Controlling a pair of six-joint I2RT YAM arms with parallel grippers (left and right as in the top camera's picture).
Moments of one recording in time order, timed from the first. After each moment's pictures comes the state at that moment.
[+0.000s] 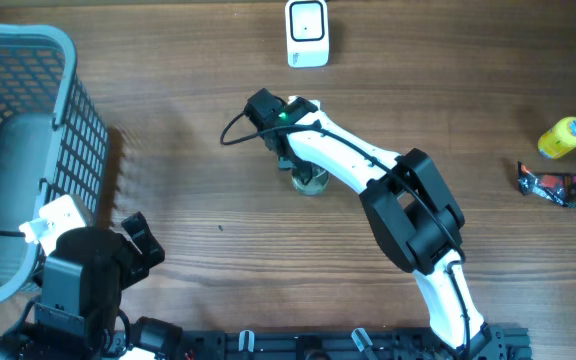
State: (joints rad) left arm -0.30 0.66 1.17 -1.39 -0.43 -0.67; right arm 0.70 2.25 1.71 -0.98 0.40 0.61
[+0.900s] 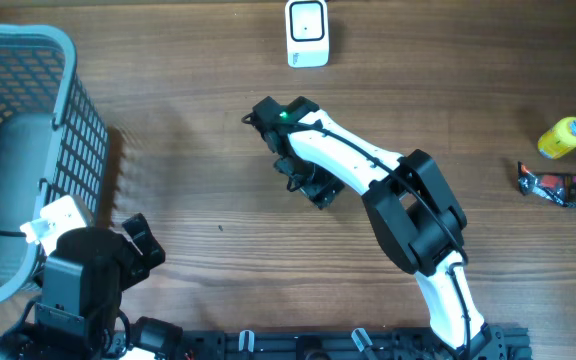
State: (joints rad) left arm -0.30 0.66 1.17 -1.40 -0.42 -0.67; right arm 0.70 2.24 1.71 -1.21 0.09 1.53
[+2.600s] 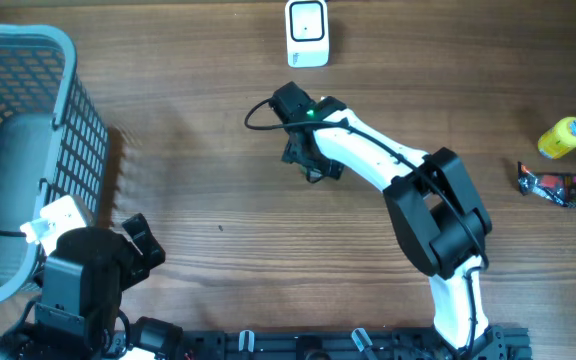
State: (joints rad) left arm -0.30 0.66 1.17 -1.40 -0.42 -0.67; right arm 0.61 2.16 1.56 -0.86 0.15 0.91
